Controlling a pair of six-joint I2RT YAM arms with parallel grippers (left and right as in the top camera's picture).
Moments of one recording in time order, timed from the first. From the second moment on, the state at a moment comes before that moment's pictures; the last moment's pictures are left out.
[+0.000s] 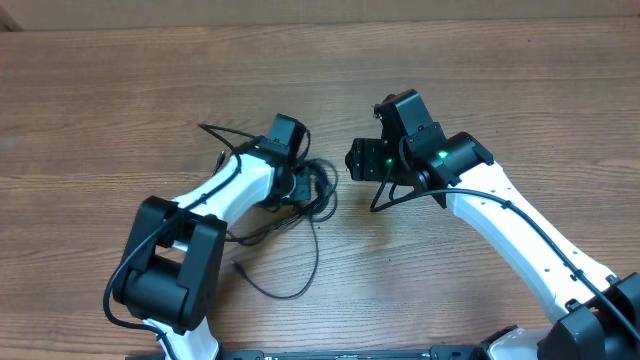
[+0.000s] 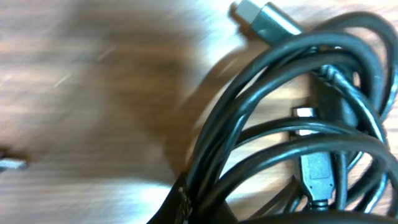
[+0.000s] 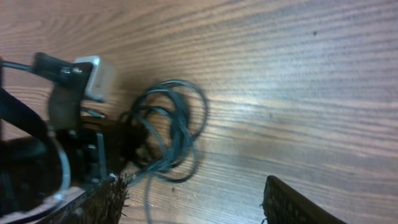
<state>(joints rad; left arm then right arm) -0.37 1.88 1.14 -0.64 0.08 -0.44 0.51 1.57 1.27 -0.76 -0.12 0.53</state>
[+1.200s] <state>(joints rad) -0.30 1.47 1.23 -0.97 0.17 -0.31 0.66 1.57 1.27 -0.56 -0.25 0.46</state>
